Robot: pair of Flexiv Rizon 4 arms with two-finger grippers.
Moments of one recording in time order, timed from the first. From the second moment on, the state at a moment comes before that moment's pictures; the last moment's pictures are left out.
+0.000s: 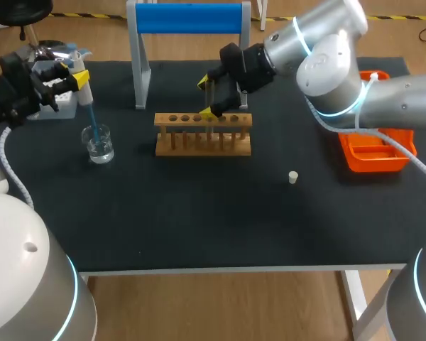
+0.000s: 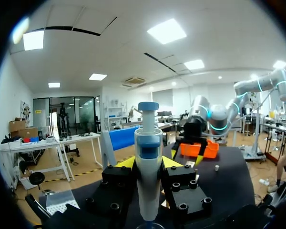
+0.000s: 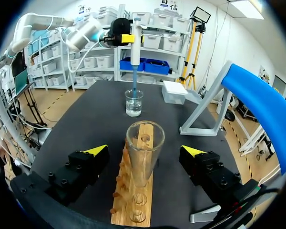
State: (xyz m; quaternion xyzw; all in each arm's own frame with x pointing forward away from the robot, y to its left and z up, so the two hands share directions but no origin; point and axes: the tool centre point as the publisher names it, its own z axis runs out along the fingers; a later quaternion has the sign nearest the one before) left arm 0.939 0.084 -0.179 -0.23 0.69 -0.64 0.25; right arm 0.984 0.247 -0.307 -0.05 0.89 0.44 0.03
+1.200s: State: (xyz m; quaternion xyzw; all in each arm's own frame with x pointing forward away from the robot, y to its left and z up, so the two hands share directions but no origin) left arm 0.910 0.043 -0.089 -0.22 0.70 -0.62 0.26; right arm 0.983 0.246 -0.307 -0.05 0.89 0.44 0.03
